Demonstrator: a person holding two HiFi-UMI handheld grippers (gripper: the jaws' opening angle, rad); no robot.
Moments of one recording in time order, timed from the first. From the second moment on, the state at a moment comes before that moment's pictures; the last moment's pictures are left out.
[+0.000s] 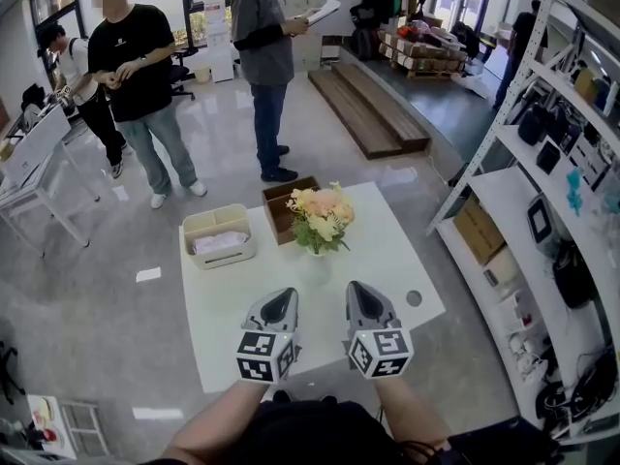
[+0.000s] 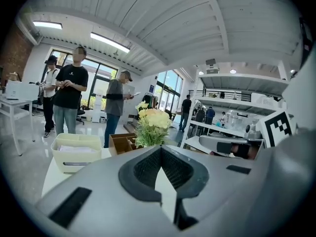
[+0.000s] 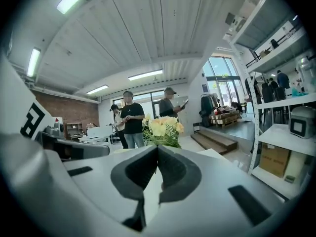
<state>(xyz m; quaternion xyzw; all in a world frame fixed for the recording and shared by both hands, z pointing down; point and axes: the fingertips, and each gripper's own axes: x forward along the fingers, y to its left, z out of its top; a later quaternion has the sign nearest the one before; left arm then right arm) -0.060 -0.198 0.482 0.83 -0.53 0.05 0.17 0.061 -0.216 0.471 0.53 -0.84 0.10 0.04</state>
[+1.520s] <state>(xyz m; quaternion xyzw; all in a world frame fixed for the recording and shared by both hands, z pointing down) -0.051 -0.199 0.487 0.83 -0.53 0.06 0.17 0.060 -0.211 0.489 0.52 -0.84 0.12 0.07</state>
